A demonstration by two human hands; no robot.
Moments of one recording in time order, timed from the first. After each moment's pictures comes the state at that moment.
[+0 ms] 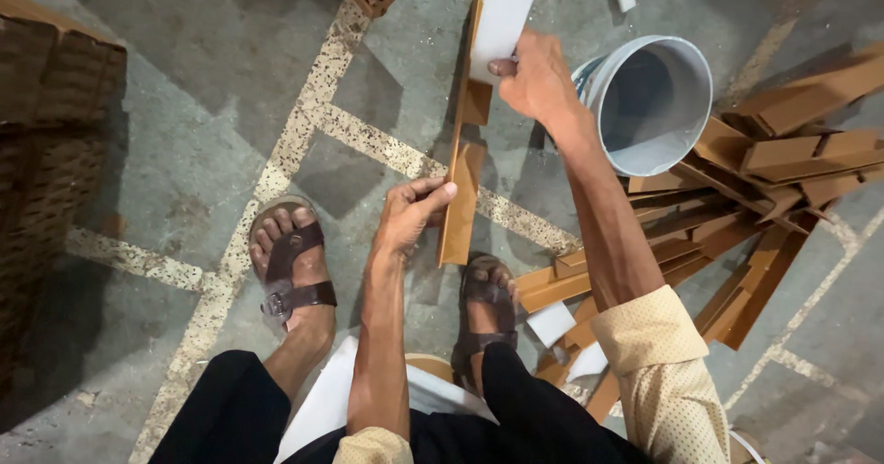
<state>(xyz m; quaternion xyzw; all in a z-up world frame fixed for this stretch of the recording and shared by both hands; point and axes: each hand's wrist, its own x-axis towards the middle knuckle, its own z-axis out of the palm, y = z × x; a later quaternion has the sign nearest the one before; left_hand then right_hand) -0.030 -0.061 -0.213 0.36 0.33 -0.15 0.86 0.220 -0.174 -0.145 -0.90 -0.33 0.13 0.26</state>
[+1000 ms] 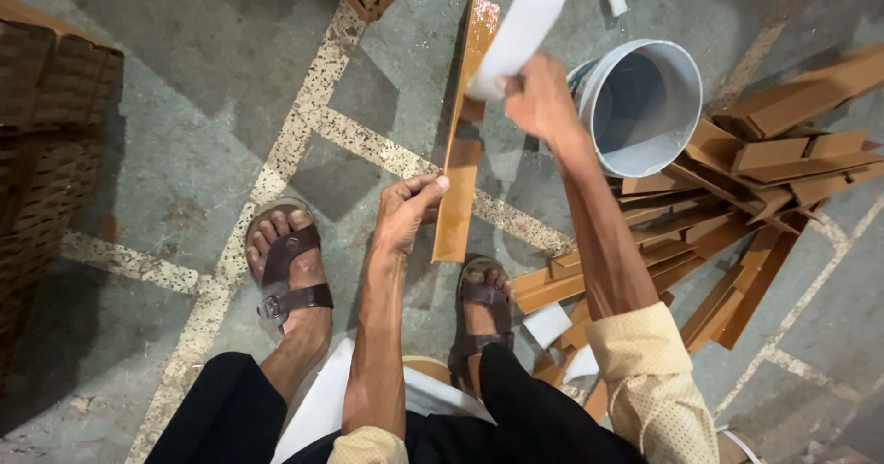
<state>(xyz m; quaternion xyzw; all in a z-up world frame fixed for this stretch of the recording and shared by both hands) -0.026 -0.060 -0.209 0.35 0.36 -0.12 0.85 0.209 -0.200 -0.157 -0.92 -0.22 0.20 0.26</state>
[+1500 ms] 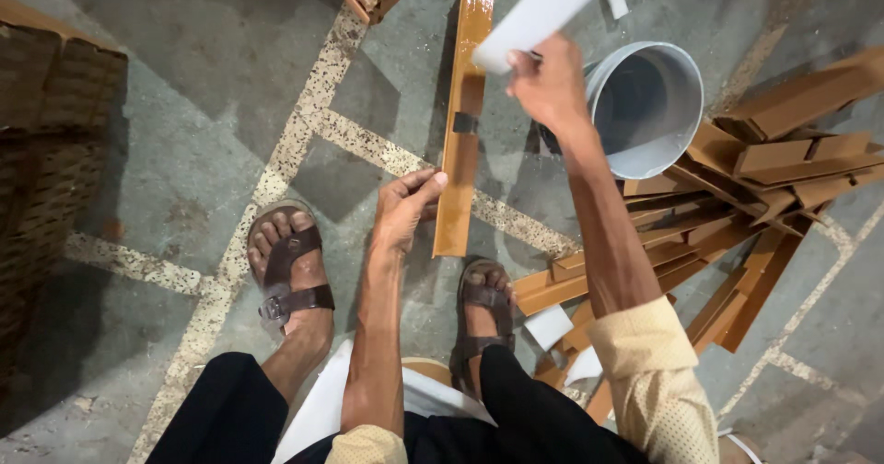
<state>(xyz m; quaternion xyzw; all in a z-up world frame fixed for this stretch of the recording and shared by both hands) -0.019 -0.058 -0.215 0.33 0.37 -0.10 0.86 0.216 -0.174 -0.121 -0.90 -0.13 0.19 0.37</state>
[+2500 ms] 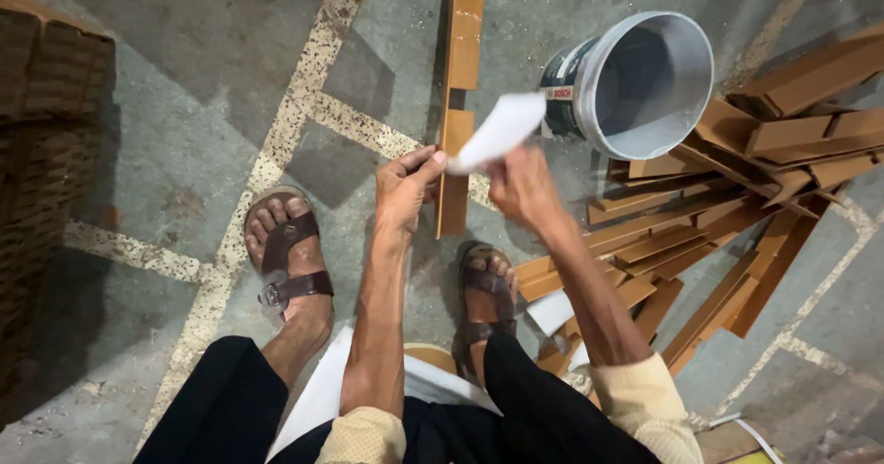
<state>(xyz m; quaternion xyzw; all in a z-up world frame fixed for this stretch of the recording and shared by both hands) -0.011 -0.074 -0.219 0.34 0.42 -0.08 0.84 0.078 -0.241 -0.146 -0.90 -0.32 0.10 0.27</state>
